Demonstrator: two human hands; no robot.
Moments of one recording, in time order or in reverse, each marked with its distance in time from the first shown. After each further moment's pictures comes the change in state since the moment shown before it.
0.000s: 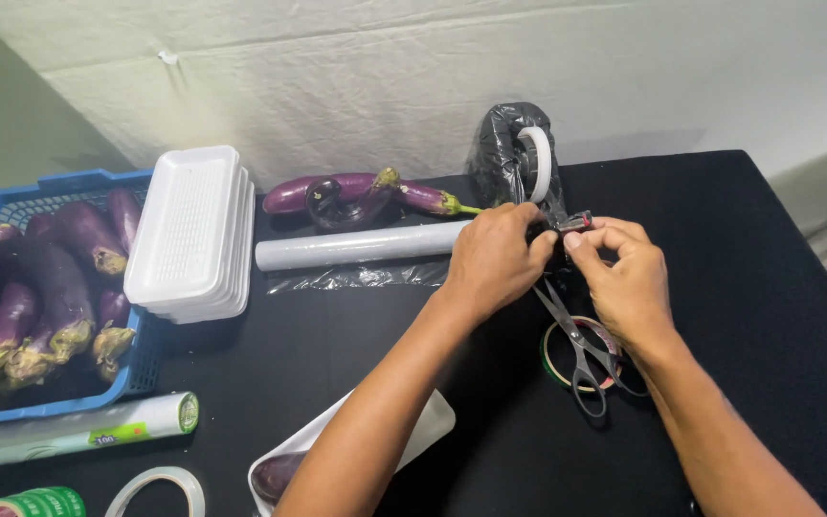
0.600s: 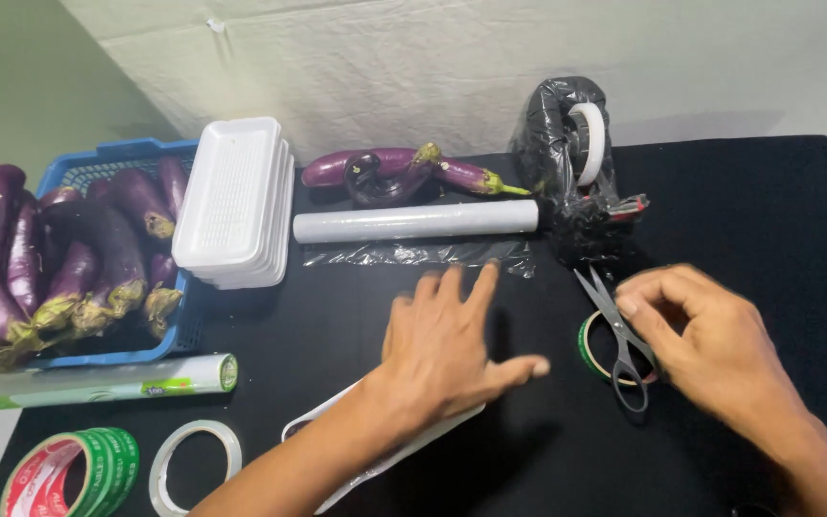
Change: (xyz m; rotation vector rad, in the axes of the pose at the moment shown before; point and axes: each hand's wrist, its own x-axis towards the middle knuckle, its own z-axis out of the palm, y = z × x) left_hand -0.121 0.038 -0.101 0.450 -0.396 -0.239; right_hand -0.052 -0.051 -0.055 -0.280 -0.365 -0.087
